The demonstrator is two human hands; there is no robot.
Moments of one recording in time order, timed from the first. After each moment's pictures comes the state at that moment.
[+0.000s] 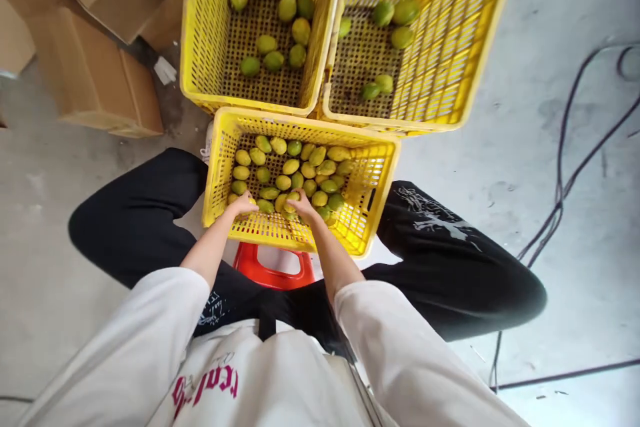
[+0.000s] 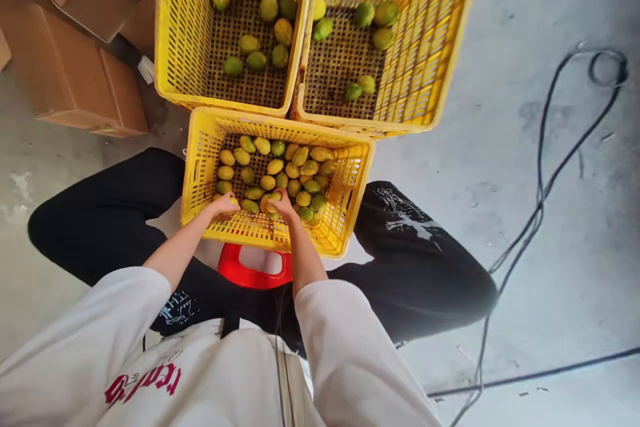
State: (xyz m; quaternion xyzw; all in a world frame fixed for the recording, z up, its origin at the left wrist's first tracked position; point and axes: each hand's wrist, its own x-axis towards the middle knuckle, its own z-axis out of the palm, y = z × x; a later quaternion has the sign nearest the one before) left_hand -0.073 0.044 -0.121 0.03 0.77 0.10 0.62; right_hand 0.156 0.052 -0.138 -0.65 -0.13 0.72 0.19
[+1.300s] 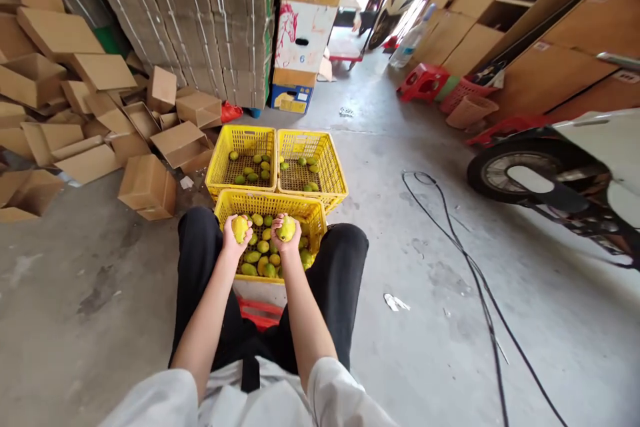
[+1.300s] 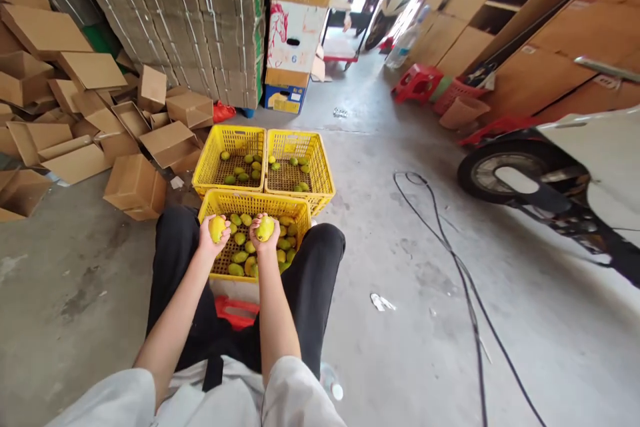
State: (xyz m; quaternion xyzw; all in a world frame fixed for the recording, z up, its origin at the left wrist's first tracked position) left_hand -0.018 0.042 0.108 0.00 0.43 0.56 0.71; right_hand 0.139 0.065 0.055 -0.25 0.09 0.76 0.59
